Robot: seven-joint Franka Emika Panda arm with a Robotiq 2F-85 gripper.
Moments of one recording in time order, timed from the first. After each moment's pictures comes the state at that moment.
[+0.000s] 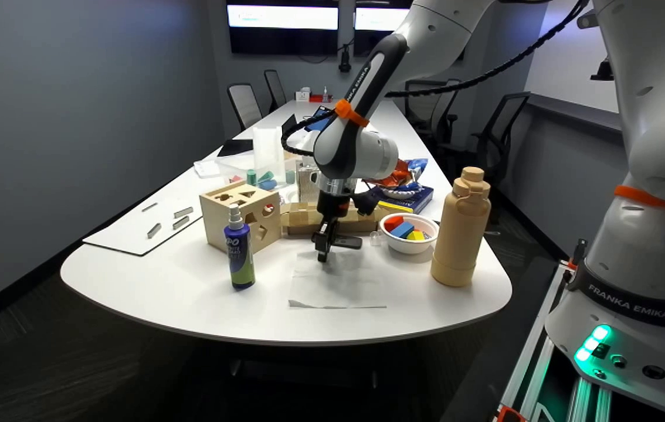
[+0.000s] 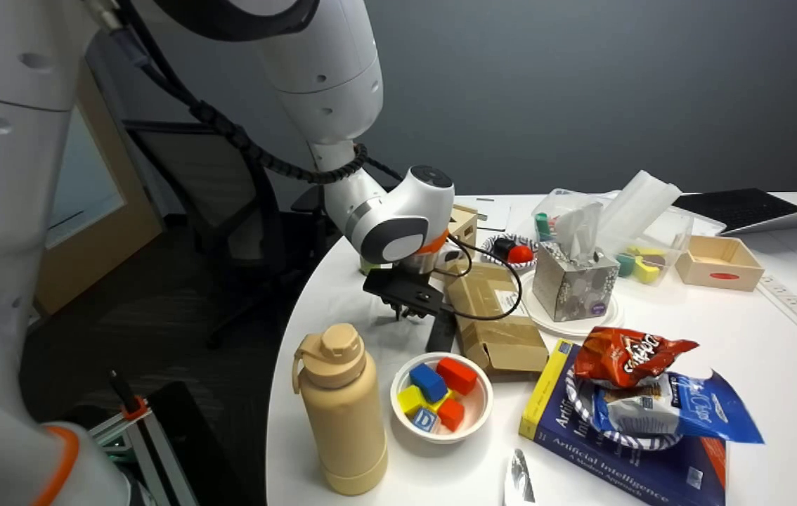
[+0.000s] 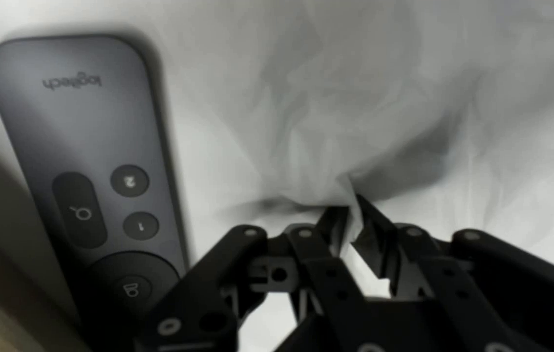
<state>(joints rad) -0.14 0.52 0.28 -2.26 0.29 2.79 -0.65</state>
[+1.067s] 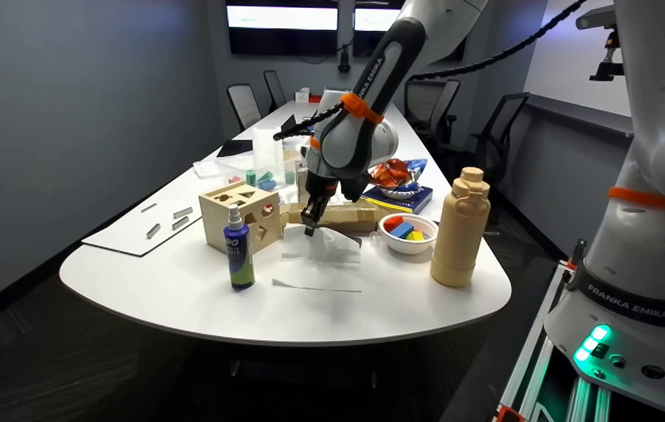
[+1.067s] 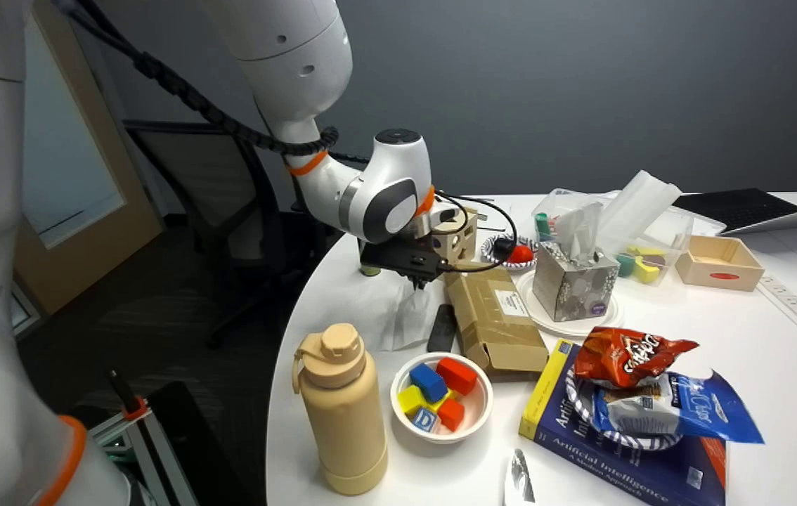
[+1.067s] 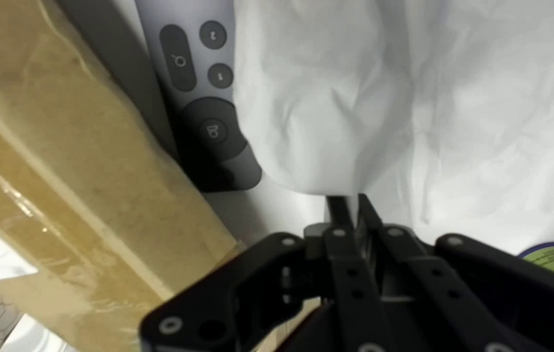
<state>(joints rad) 0.06 0.41 0.11 -2.29 -0.01 2.94 -0.28</state>
